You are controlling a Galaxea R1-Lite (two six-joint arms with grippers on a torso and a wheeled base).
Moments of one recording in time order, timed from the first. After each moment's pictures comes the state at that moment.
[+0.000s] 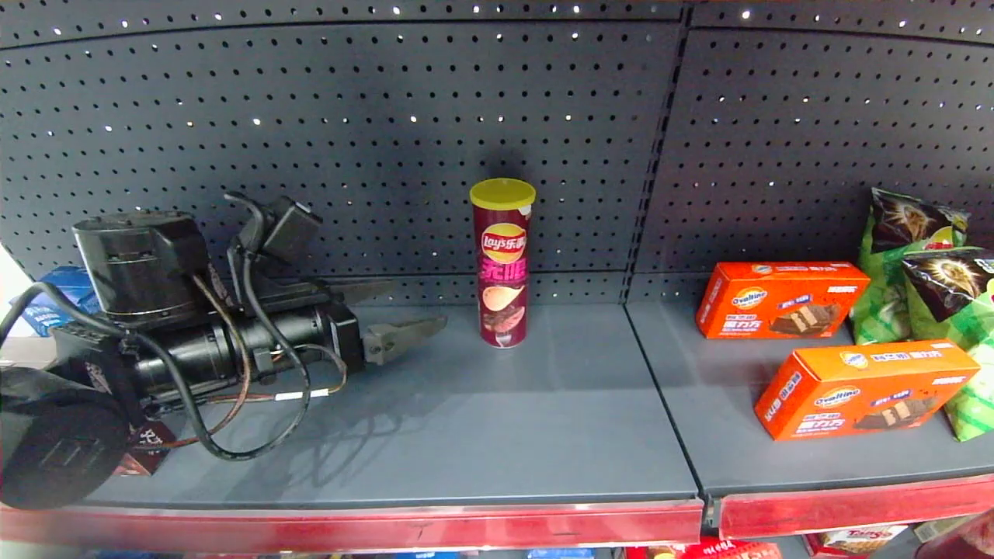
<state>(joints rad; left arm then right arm) -0.26 1.67 -0.74 -0.76 -0.59 -0.03 0.30 0.59 -0.54 -0.09 0.45 -0.02</state>
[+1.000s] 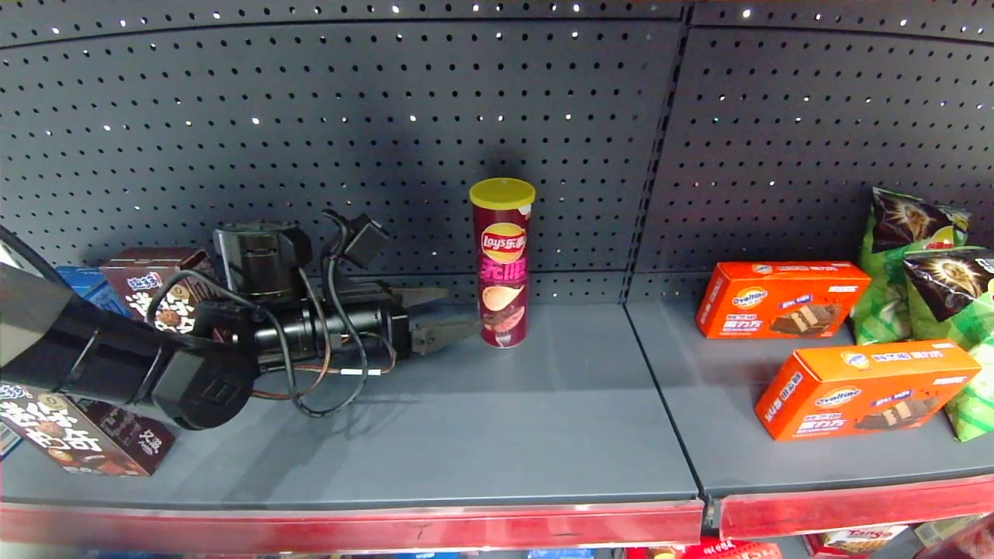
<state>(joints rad) -0.24 1.94 -0.95 -0.77 -0.79 -0.01 0.31 0.58 -0.52 -0.09 0.45 -0.02</state>
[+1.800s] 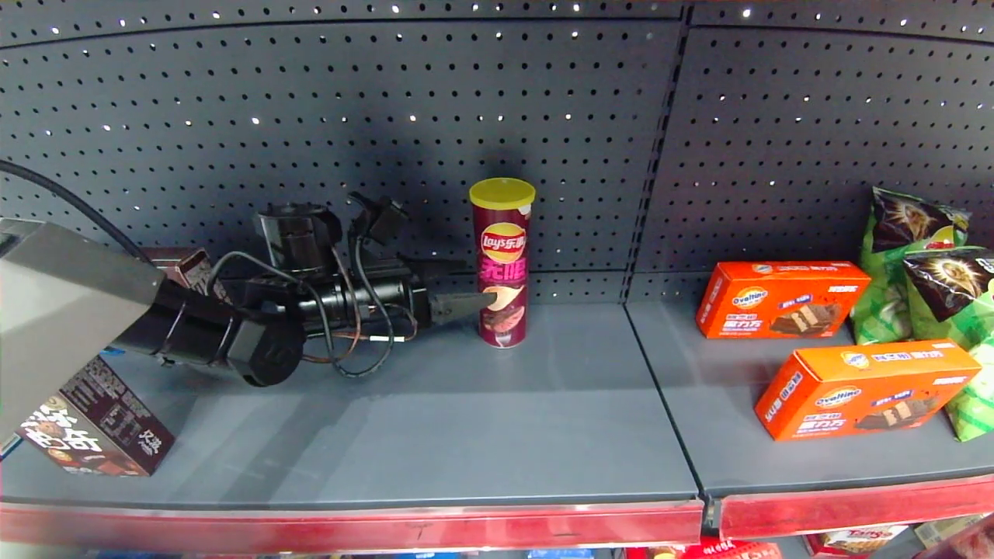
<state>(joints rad) -0.23 2.10 -1.19 -0.80 -0.86 -0.02 0.31 0.59 -0.52 -0.09 0.45 -0.02</state>
